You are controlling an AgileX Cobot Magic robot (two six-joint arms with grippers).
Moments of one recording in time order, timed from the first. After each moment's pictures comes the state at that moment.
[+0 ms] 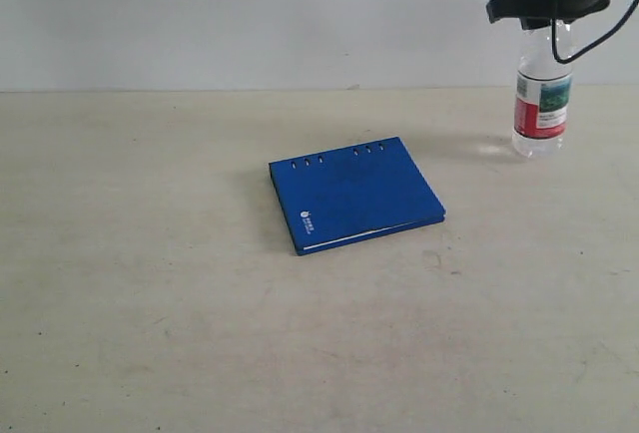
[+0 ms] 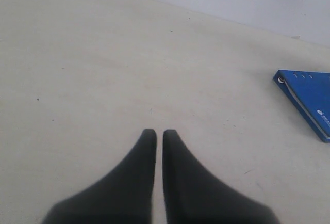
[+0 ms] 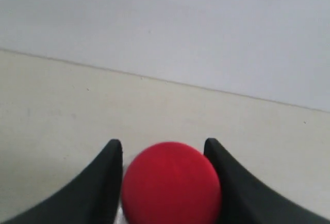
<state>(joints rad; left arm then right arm) 0.13 0.00 0.00 -0.03 0.44 -0.21 0.10 2.05 -1.75 -0.32 0.54 0.09</state>
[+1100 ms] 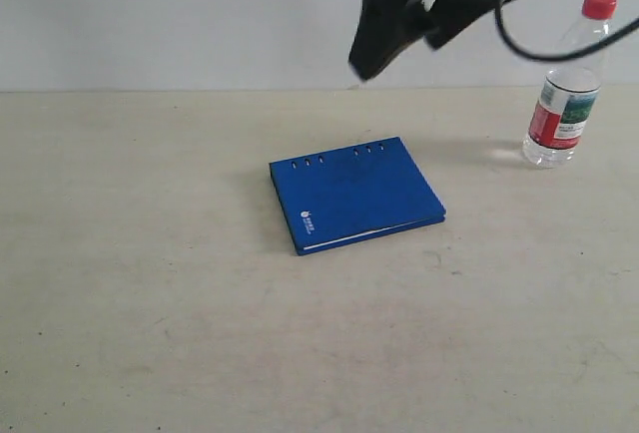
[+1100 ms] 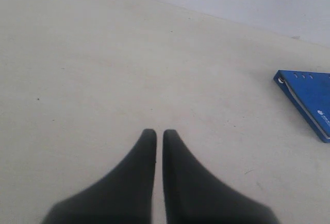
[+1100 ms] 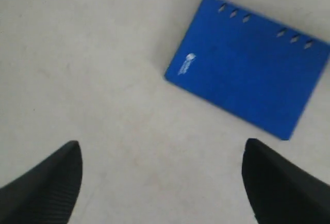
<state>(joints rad) 0.13 0.00 0.00 -0.03 0.44 -0.21 0.45 1.65 -1.64 0.32 1.20 -0.40</state>
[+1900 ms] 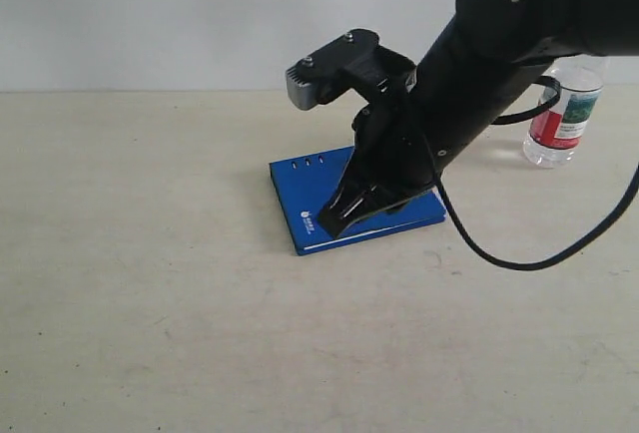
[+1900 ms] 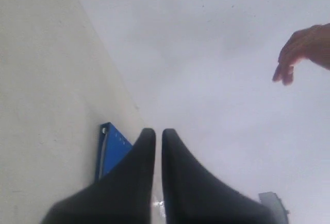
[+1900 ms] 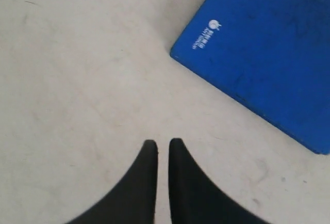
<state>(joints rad) 0.13 0.00 0.00 -0.88 0.25 -0.32 0.62 1.65 -1.19 0.21 0.73 -0.42</state>
